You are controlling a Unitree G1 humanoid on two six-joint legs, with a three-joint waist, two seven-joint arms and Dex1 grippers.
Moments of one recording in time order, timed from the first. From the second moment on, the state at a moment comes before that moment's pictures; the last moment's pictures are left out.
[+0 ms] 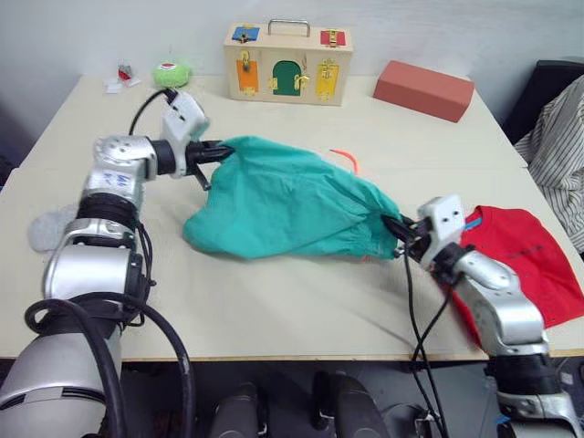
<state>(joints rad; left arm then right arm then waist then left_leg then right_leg) -1.28 0.54 -0.08 1.31 0.03 -0.18 -0.84 -0.33 -0.48 -0.04 -0.04 0.31 0.37 0.47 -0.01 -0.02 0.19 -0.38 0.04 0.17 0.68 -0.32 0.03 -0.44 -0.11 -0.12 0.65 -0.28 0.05</state>
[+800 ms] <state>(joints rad) -1.22 0.57 0.19 1.25 -0.08 -0.35 -0.97 -0.17 -0.53 -0.15 -0.25 0.28 0.24 0.54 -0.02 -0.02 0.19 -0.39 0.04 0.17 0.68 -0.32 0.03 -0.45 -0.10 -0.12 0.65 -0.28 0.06</state>
